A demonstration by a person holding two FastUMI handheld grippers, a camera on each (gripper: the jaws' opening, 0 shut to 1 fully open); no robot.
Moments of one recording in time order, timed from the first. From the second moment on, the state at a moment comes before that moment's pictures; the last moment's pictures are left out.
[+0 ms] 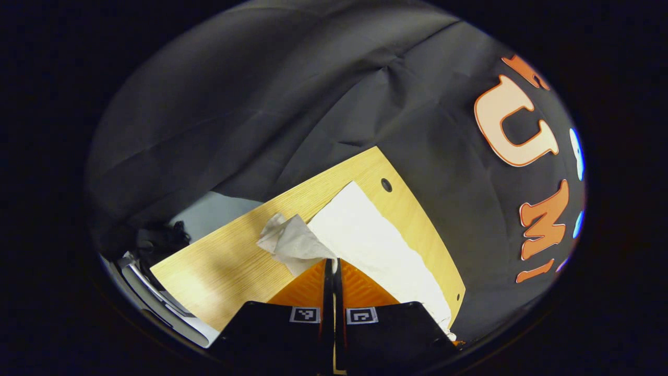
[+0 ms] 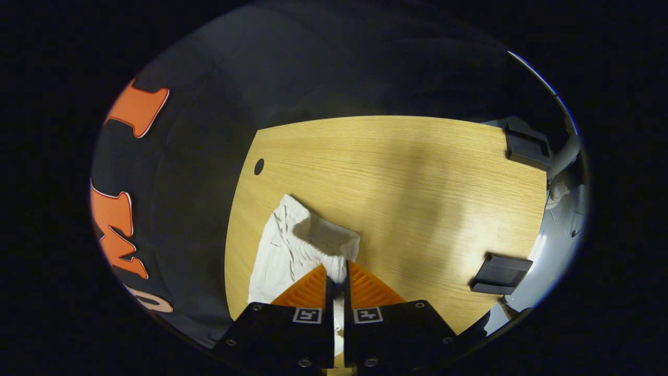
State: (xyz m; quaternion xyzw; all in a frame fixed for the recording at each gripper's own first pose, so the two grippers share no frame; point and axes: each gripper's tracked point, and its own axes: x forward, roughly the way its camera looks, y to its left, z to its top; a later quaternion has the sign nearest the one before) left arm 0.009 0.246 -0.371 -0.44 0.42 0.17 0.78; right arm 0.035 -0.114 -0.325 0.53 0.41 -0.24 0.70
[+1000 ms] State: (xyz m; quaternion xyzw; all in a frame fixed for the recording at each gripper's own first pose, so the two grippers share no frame) left arm 0.157 0.237 -0.389 -0.38 0.50 0.09 0.78; right arm 0.129 -0.090 -0.279 0.60 0.42 -0.25 0.63
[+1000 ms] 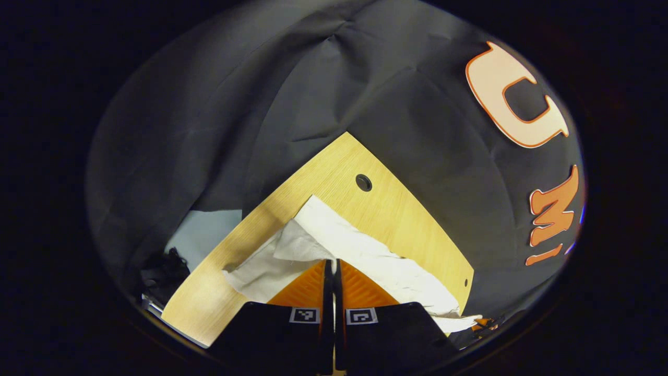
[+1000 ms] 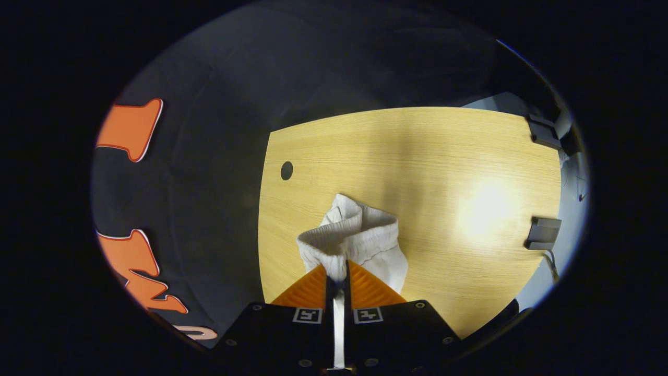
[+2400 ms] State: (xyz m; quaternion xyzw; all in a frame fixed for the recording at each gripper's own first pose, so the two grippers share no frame) left arm 0.225 0.199 -0.357 -0.28 0.45 0.02 0.85; right arm 0.192 -0.102 -0.322 0.60 0.39 -0.20 0.67
